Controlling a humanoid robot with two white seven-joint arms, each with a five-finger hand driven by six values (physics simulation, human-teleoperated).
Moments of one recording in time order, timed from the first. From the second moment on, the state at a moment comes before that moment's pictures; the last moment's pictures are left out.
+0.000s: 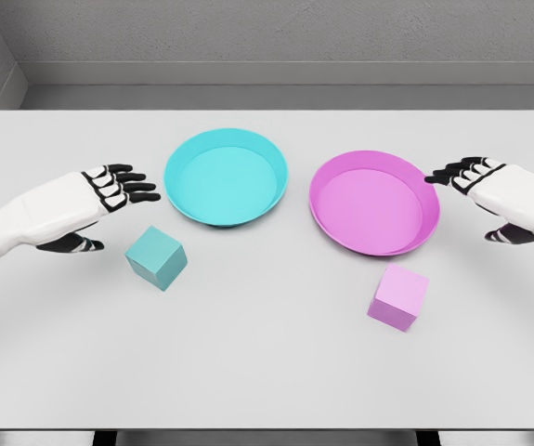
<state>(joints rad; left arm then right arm) -0.37 1.03 -0.61 -1.63 -0.47 -0.61 0.03 -0.22 -1.10 0.42 -1.75 0.40 -0.27 0.19</state>
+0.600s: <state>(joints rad) -0.49 0.95 -0.70 -1.62 -0.53 -0.61 -0.17 -0.24 -1.07 0.43 -1.76 0.40 -0.60 0.36</state>
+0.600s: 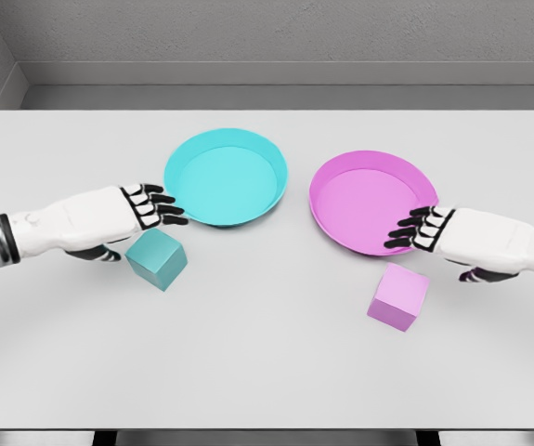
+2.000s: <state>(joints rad) -0.54 0.89 -0.78 -1.59 -0.56 -0.61 -0.33 -0.35 -0.99 0.58 -1.76 0.40 -0.61 0.49</state>
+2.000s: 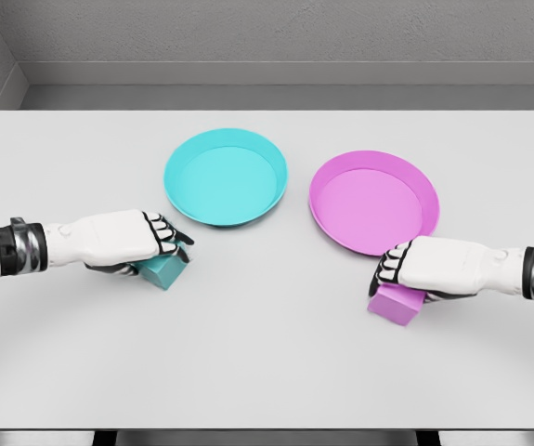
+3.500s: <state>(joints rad) -0.81 0.60 -0.73 -1.37 -0.71 -0.61 -0.36 -0.61 -0.82 0.64 -1.71 0.34 -0.11 0.49</state>
